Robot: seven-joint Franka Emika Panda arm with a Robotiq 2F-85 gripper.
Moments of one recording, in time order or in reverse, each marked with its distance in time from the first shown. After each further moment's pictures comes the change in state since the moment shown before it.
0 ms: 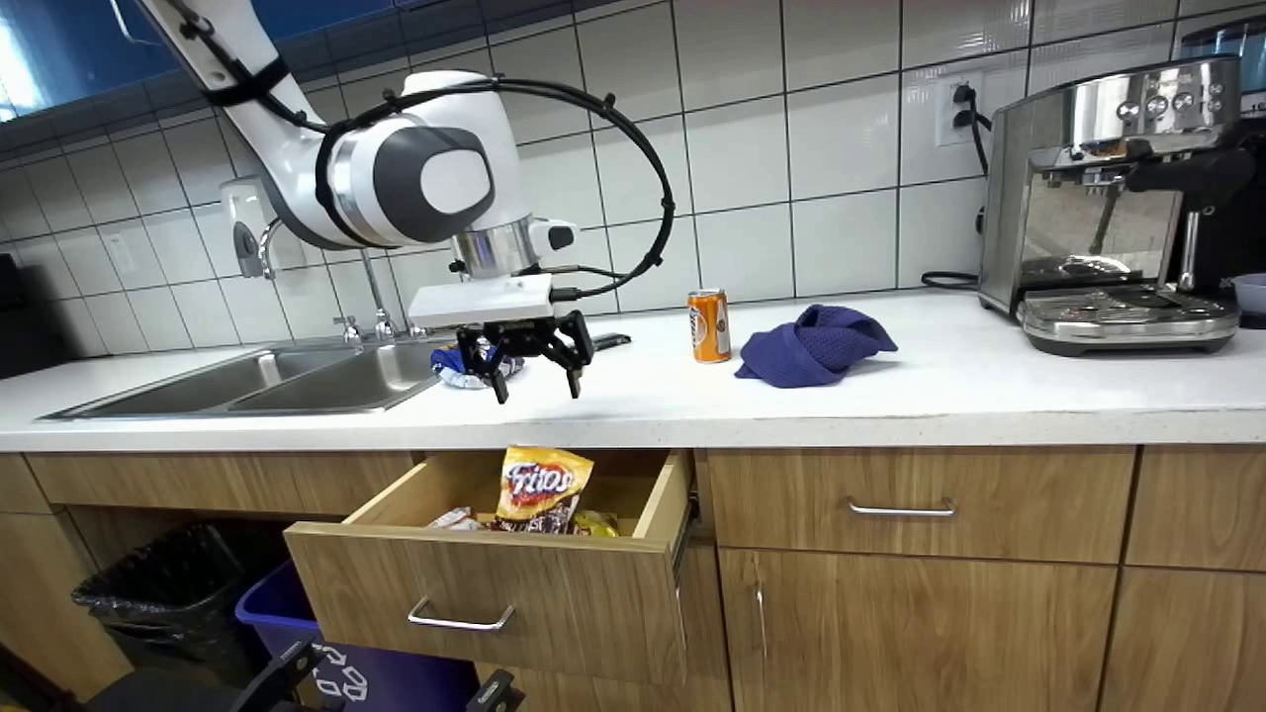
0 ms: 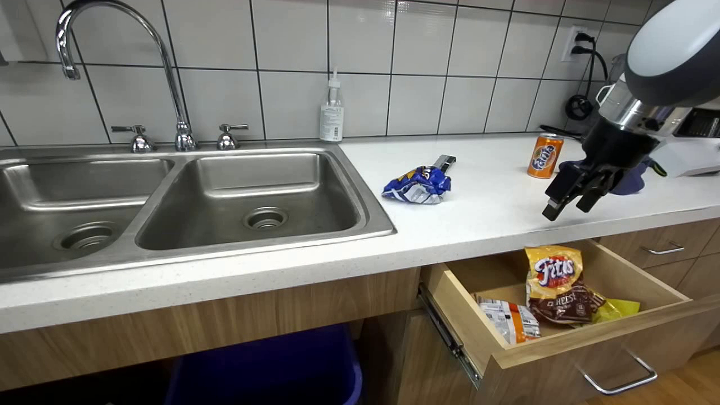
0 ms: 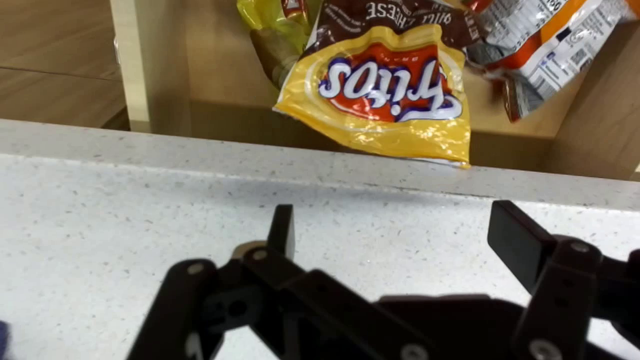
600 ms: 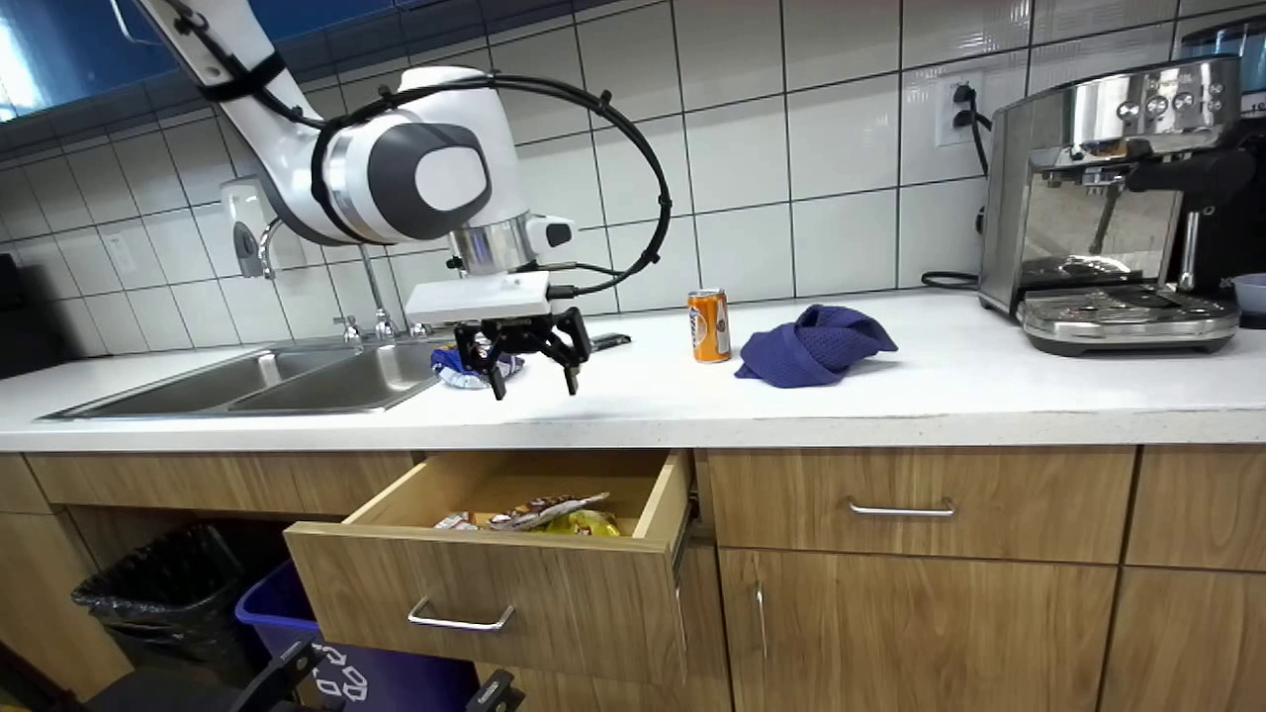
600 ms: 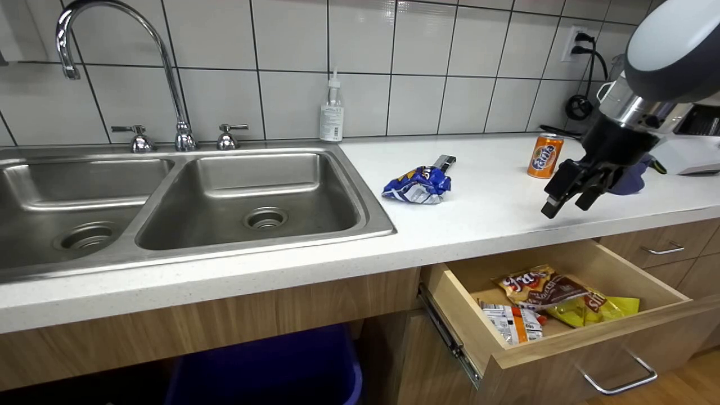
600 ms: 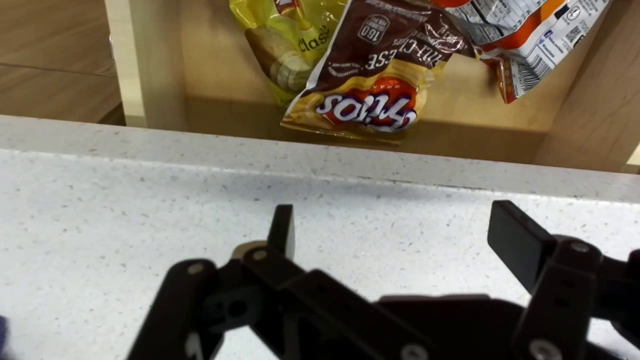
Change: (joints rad) arm 0.027 -0.009 -0.020 -0.002 0.023 -0.001 -0.011
